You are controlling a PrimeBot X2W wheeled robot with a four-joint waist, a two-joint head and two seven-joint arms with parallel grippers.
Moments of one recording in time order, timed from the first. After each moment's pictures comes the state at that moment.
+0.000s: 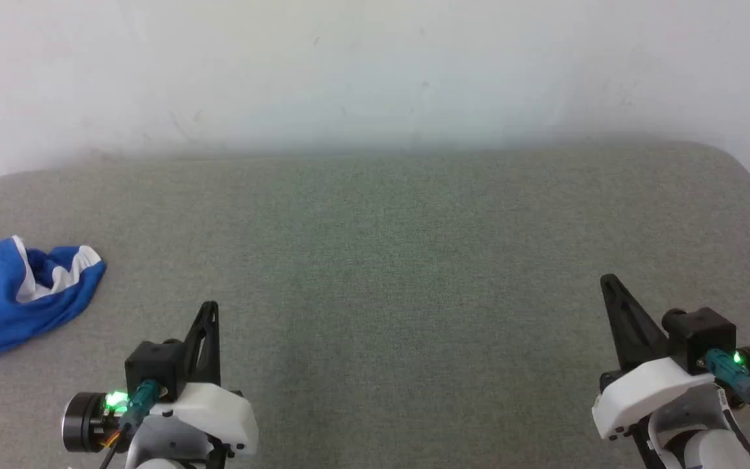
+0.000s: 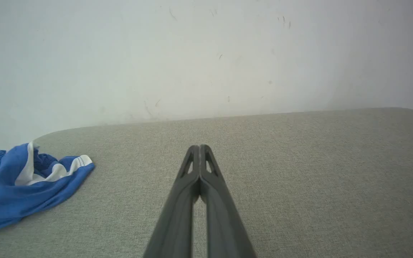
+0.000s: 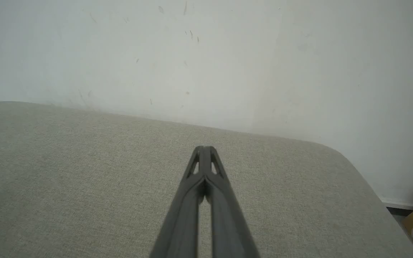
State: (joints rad) left arm 0.01 0.06 0.00 0.00 -0.01 0.01 0.00; right arm -0.01 -0.05 0.00 0.01 0.01 0.13 0.00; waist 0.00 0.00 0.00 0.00
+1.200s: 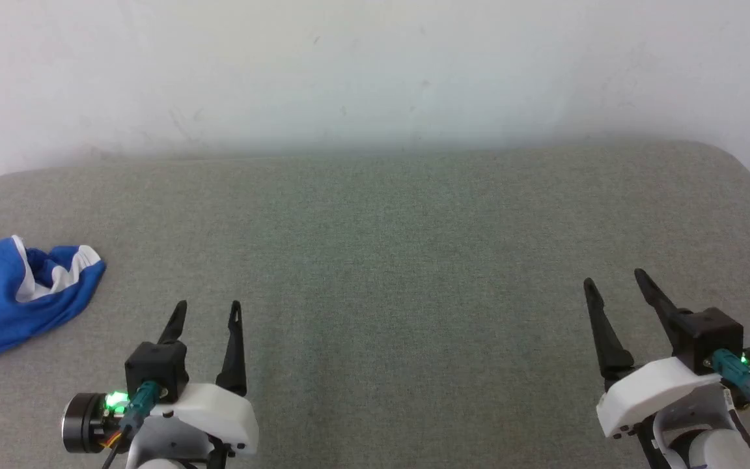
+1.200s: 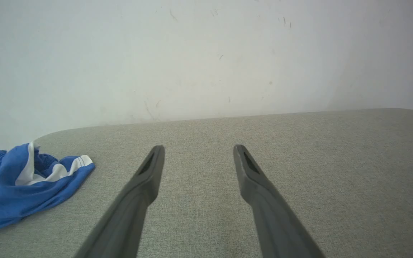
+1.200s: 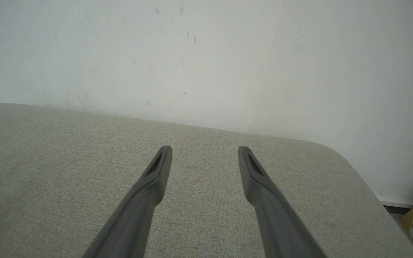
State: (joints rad) left arm 0.01 0.06 -0.01 0.00 -0.01 0.02 0.00; right arm -0.01 -0.06 -0.01 0.01 0.01 0.13 0.00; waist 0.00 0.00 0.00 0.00
